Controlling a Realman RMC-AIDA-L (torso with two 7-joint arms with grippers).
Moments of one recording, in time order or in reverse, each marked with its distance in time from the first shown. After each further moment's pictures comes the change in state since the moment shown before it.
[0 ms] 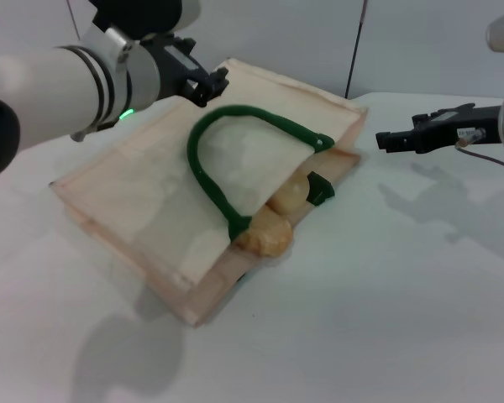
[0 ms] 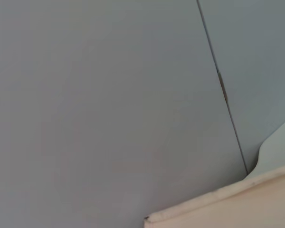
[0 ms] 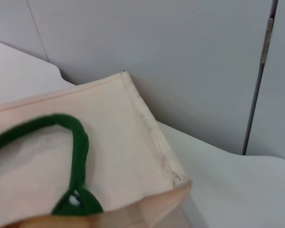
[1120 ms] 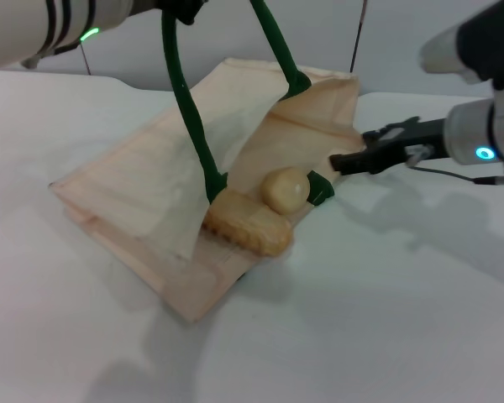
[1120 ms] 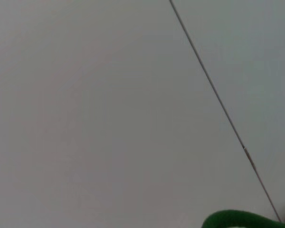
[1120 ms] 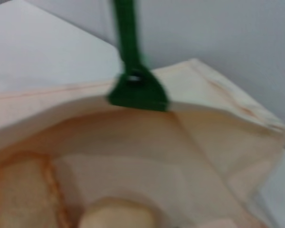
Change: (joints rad) left arm 0.051 -0.001 -0.035 0.457 0.134 -0.280 -0.033; right arm 0.066 -0.006 -0.218 0.075 0.133 0.057 -0.023
